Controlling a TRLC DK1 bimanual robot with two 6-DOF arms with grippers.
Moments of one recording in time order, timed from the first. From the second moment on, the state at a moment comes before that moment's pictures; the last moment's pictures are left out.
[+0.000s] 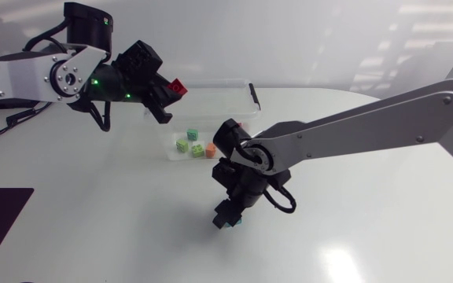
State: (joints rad) left arm -0.27 1.66 1.23 -0.12 0.30 0.66; right arm 0.73 1.96 1.17 -0.55 -0.12 -0.13
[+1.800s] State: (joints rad) left arm -0.19 1.43 1.08 -0.28 0.15 0.58; right arm 0.54 2.01 1.80 -0.58 -0.03 -0.15
